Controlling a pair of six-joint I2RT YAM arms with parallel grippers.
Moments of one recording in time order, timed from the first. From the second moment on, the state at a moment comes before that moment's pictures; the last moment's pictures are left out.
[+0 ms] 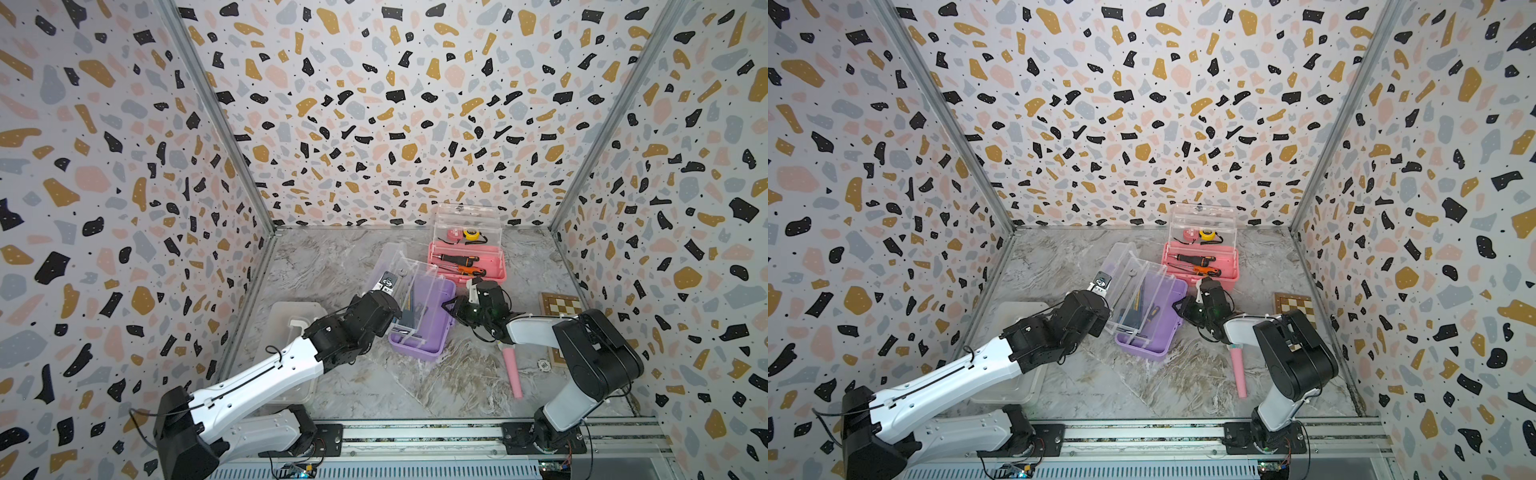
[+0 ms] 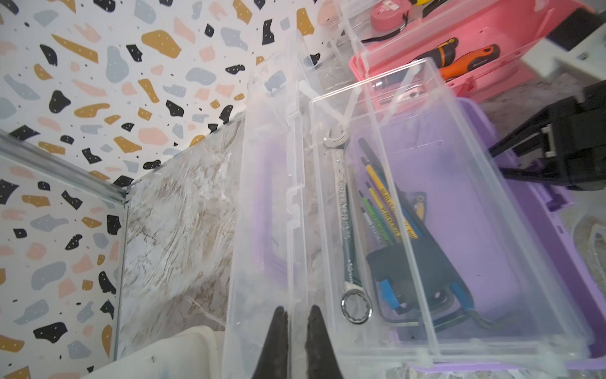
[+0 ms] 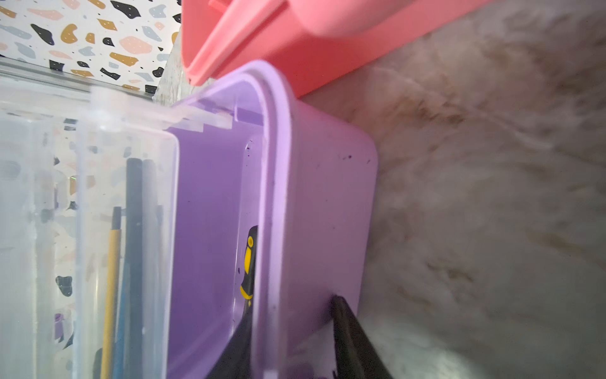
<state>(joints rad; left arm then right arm) -0.93 1.12 0.96 -0.55 -0.59 -0.08 0.45 1.66 0.66 0.36 -0.37 0.91</state>
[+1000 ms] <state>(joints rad) -1.01 1.14 0.95 -0.44 -0.27 -0.20 0.48 1.43 0.63 0.14 -0.37 0.82</state>
